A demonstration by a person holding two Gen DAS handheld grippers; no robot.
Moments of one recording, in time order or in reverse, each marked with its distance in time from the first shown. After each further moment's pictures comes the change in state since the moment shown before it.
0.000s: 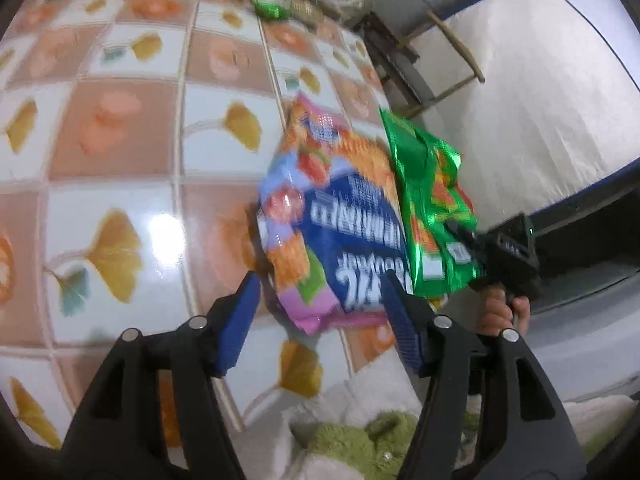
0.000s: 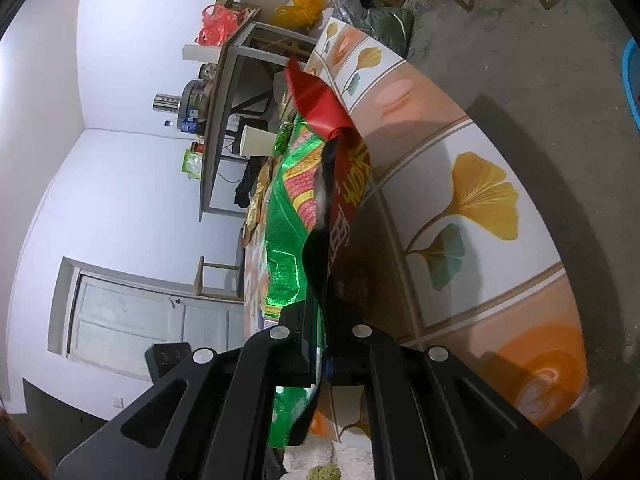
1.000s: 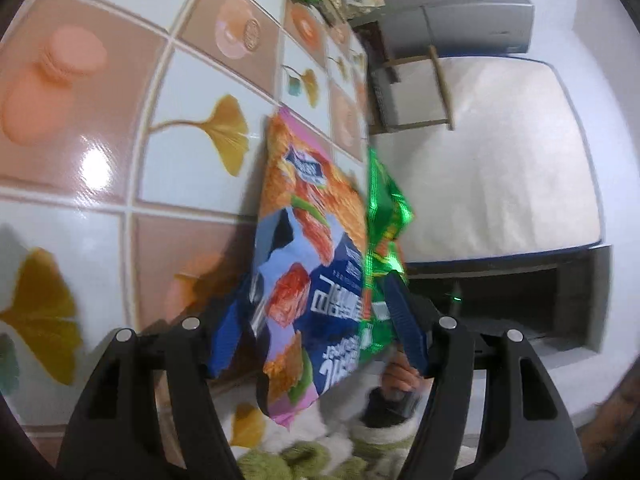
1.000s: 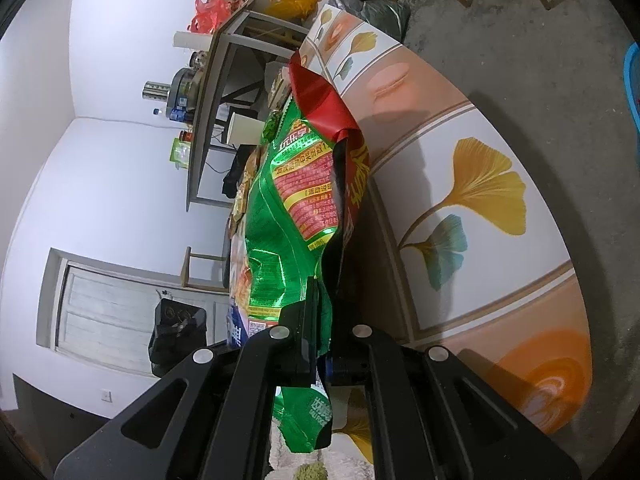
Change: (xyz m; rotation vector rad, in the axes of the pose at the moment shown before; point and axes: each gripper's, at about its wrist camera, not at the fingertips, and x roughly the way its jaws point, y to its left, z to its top) left arm 0.045 0.047 0.035 -0.296 0.085 -0.387; right arm 0.015 -0.001 0.000 -0.018 0.033 -0.046
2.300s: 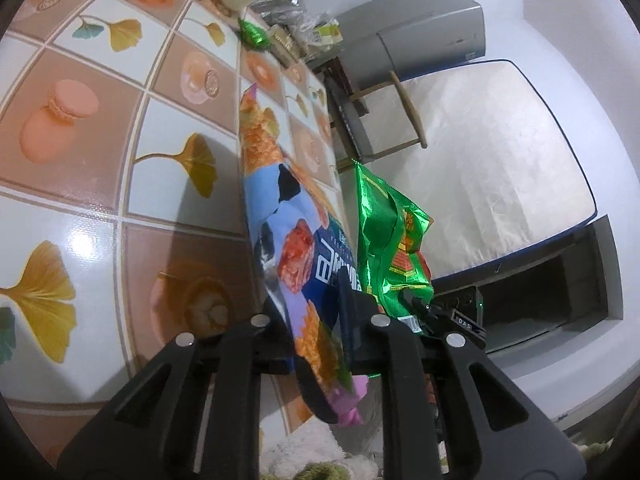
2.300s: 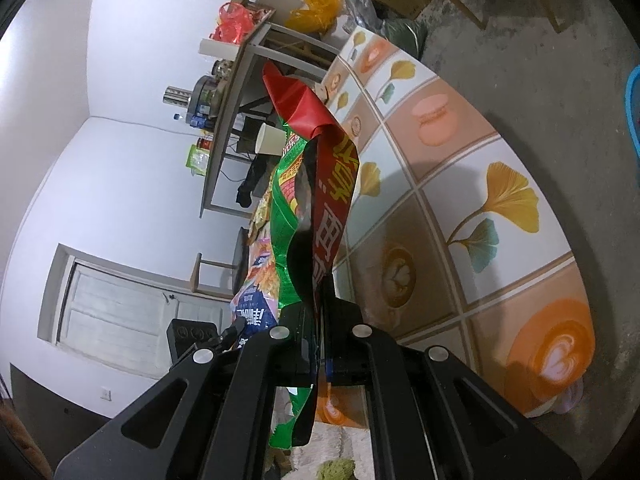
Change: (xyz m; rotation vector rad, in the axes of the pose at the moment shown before) left arm -0.012 -0.024 -0.030 0.171 -0.188 -0.002; right arm -0.035 0.031 -0.007 -0.049 -0.061 0.034
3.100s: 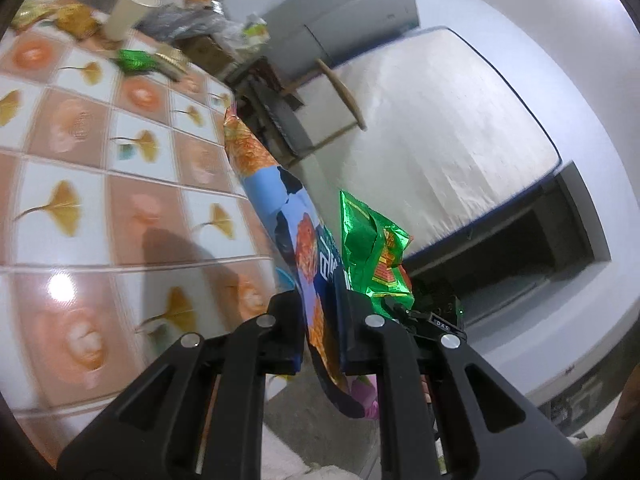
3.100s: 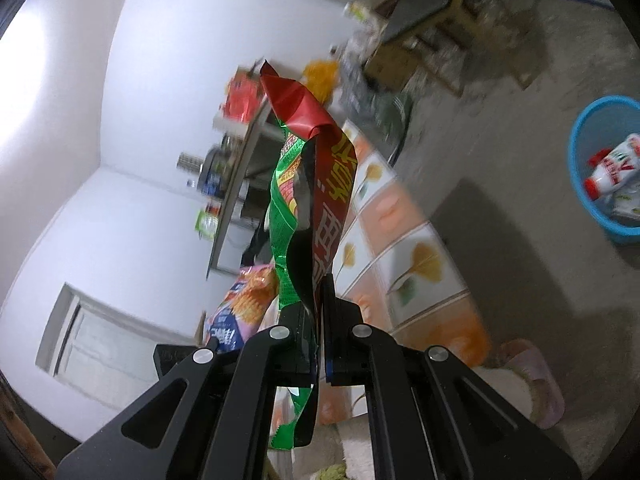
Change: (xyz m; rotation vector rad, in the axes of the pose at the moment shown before) left arm 0.037 -0.097 0.003 0.203 0.038 -0.134; right arm -0.138 -0.015 -0.016 0.024 -0.287 -0.002
